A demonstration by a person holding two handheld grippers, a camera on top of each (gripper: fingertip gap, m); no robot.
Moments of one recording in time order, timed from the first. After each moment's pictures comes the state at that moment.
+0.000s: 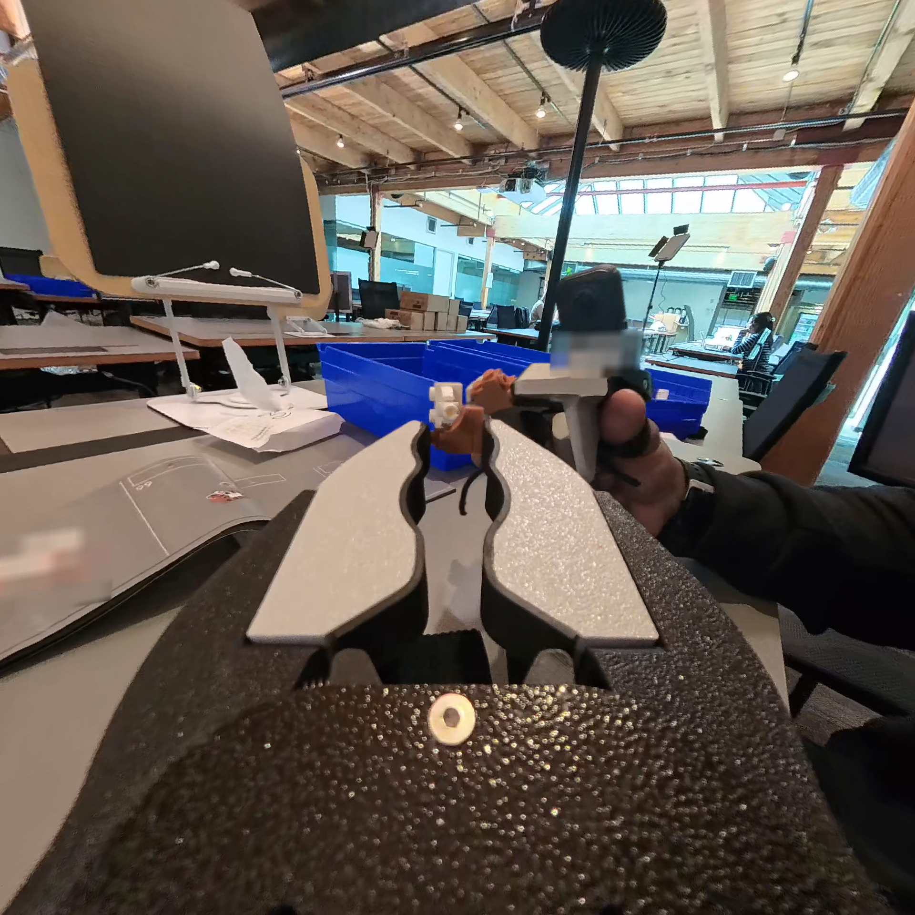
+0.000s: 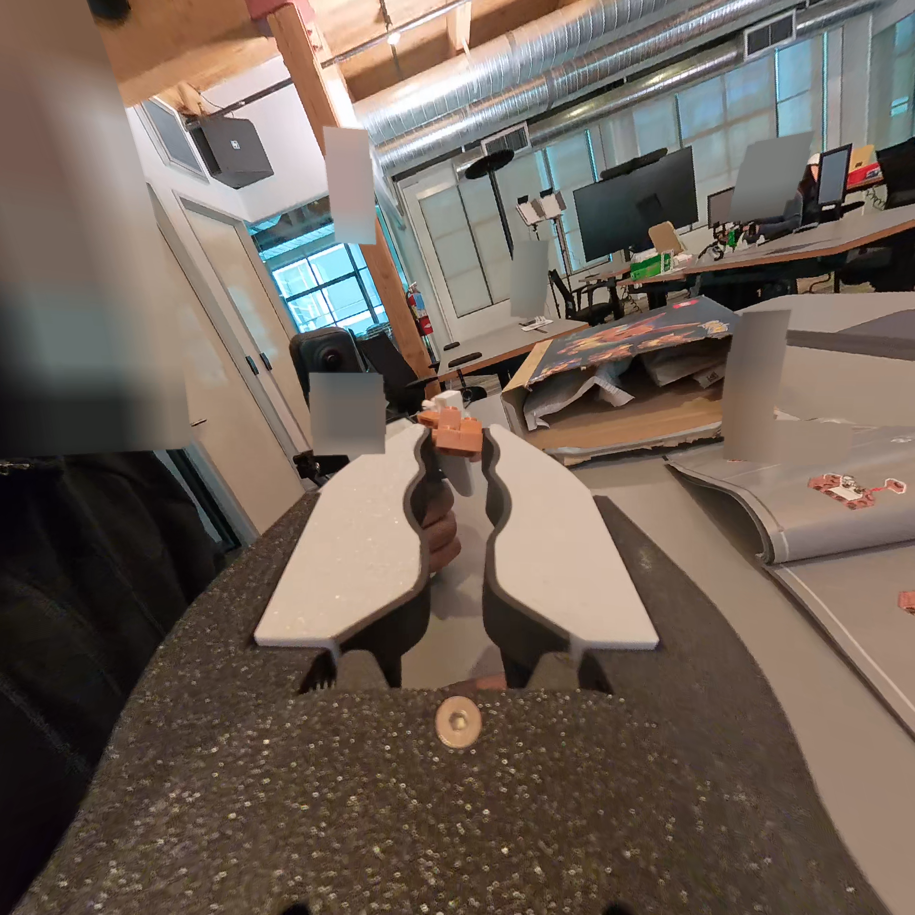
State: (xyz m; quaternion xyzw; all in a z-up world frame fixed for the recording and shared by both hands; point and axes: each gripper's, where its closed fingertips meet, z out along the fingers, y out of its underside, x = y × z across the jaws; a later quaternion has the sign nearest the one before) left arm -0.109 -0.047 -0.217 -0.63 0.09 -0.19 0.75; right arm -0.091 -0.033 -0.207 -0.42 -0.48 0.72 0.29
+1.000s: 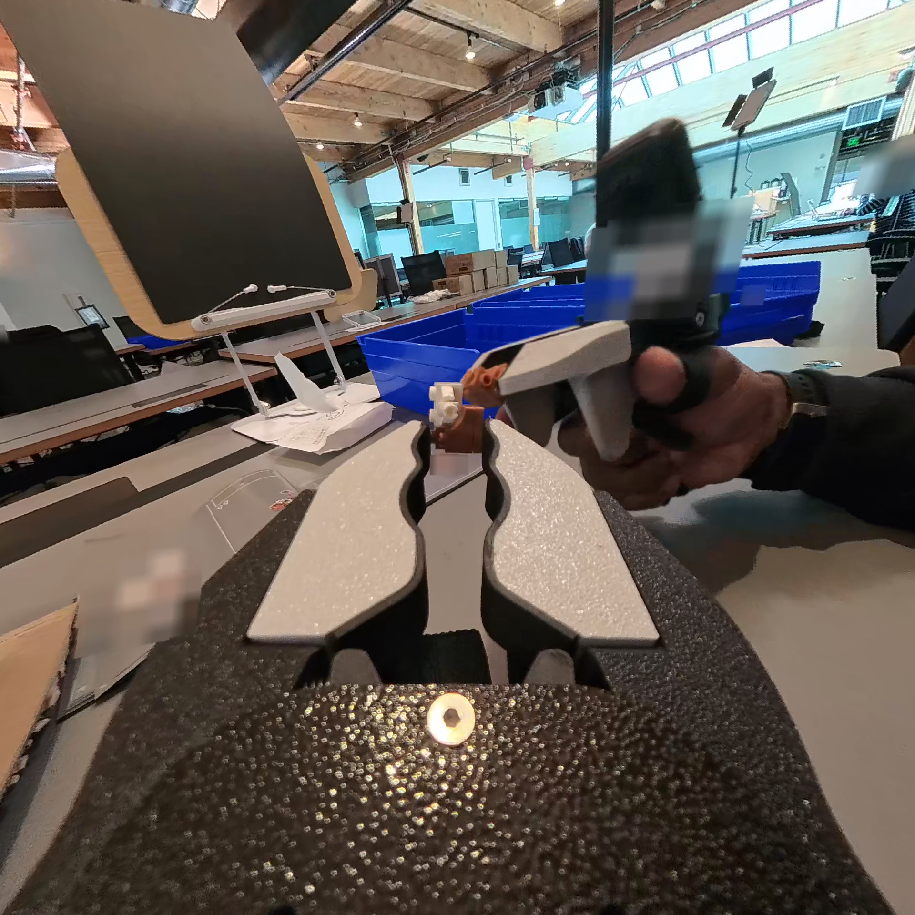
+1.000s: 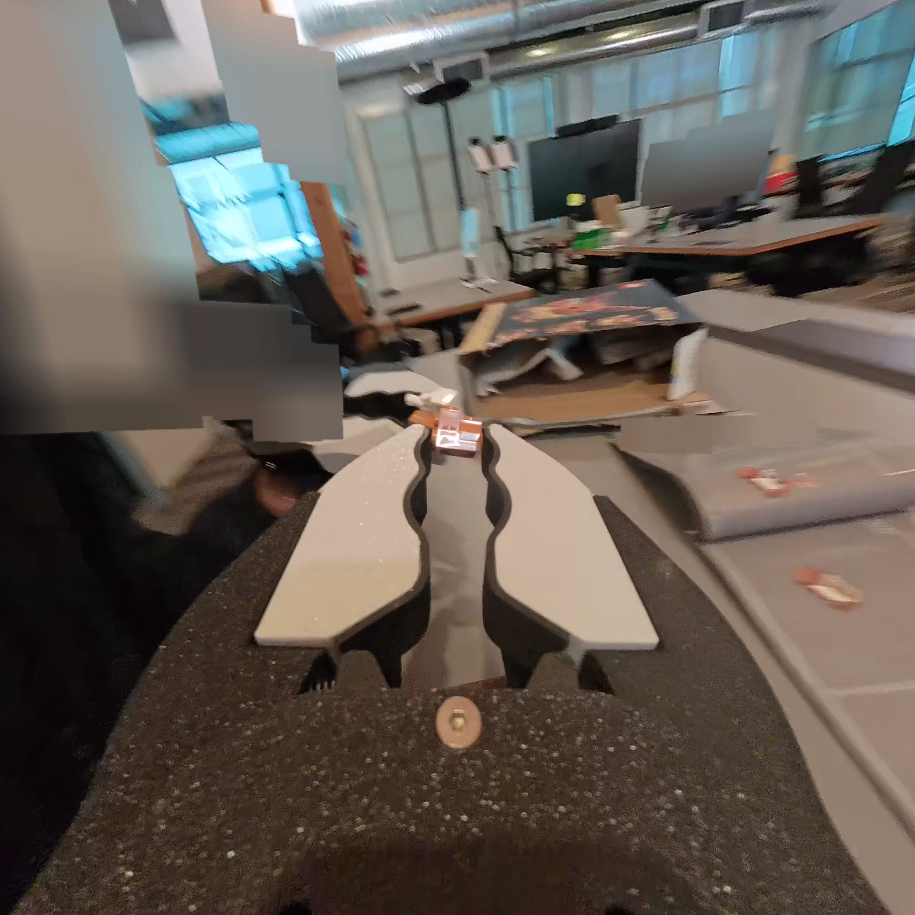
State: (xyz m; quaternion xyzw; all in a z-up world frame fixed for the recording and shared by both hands) left arm -0.102 -0.042 -0.228 -0.65 0.16 -0.06 0.74; right arm -0.096 -0.037 -0.220 -0.44 -0.53 0.63 0.35
